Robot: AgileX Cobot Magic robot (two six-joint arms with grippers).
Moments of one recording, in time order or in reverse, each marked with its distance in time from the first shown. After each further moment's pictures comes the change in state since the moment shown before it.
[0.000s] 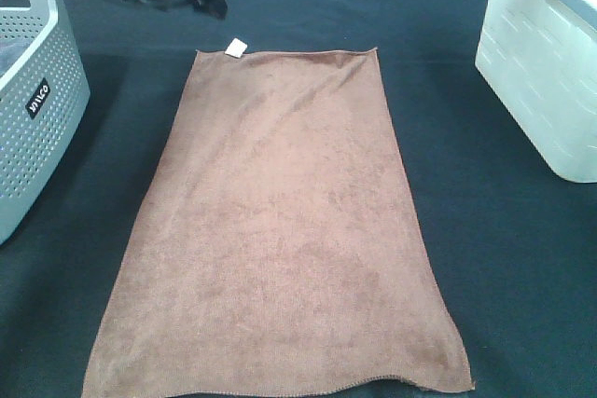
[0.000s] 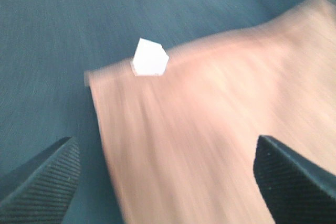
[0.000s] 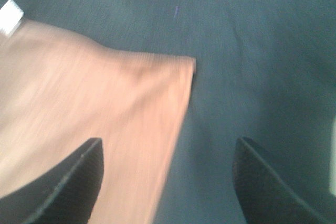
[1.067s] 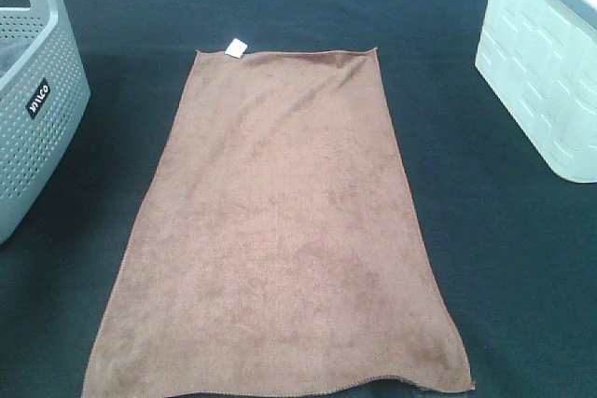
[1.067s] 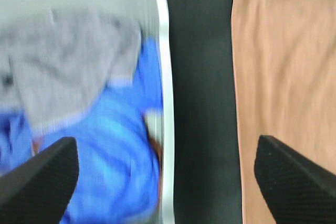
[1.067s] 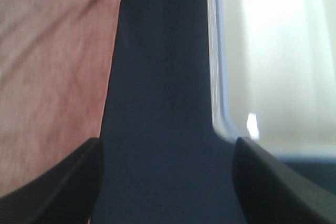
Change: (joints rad) left arm 0.217 -0.665 0.376 0.184 0.514 -0.238; right arm -0.173 -0.808 0.609 -0.056 0.312 0.077
